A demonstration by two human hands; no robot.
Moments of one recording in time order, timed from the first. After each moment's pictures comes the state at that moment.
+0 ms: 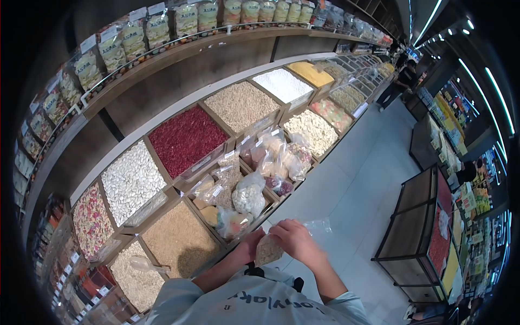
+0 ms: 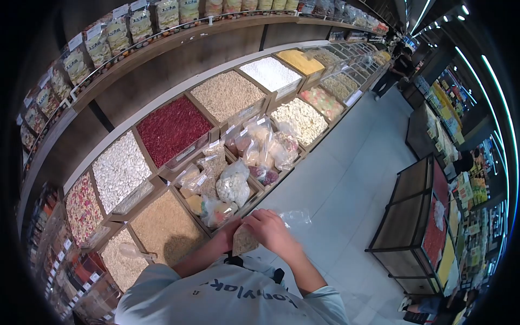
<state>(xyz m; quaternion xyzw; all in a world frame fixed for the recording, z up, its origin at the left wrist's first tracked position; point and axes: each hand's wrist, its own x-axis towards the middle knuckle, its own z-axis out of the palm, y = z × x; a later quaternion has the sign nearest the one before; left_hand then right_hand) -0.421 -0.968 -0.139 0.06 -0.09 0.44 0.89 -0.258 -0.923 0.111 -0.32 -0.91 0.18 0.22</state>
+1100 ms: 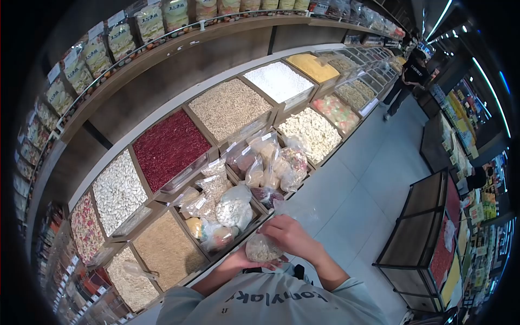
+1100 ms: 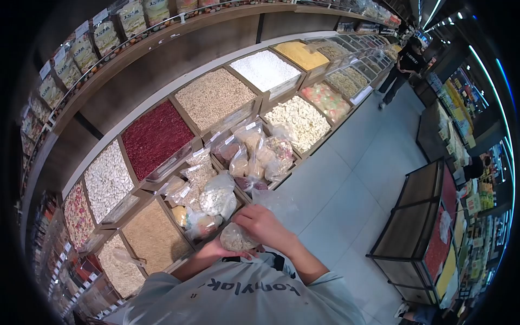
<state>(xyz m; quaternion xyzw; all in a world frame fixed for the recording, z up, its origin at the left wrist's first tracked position) -0.365 -0.873 -0.064 0.02 0.02 0.26 0.96 -0.207 -0.784 0.101 -0.18 -0.92 0.26 0.22</state>
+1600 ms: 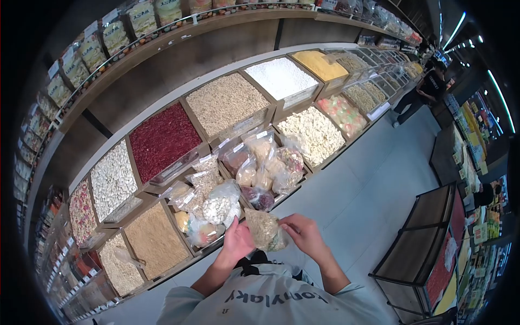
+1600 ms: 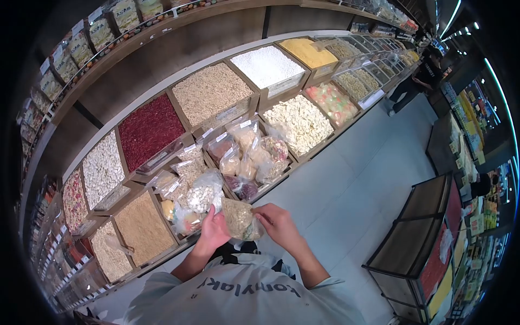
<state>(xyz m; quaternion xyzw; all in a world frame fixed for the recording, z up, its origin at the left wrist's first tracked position) -0.315 -0.831 -0.027 -0.05 0.09 0.60 0.79 -0.113 -0.740 0.065 -0.36 -0.79 0.43 0.25</state>
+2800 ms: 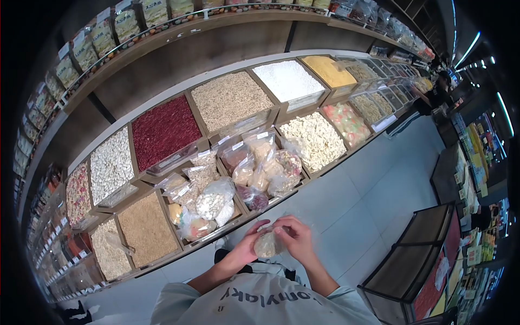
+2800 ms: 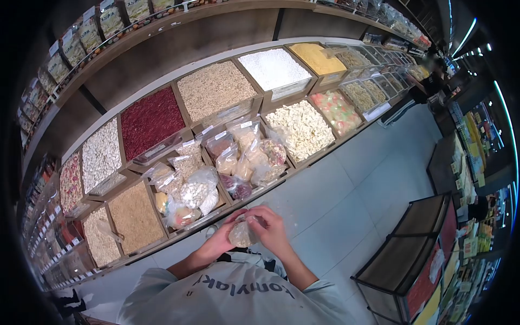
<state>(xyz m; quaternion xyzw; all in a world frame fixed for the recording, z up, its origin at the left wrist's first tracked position) -0.249 -0.821 -0.048 -0.02 0.29 0.62 0.73 -0.103 -0.737 0.049 -0.33 -0.70 0.54 0.34</state>
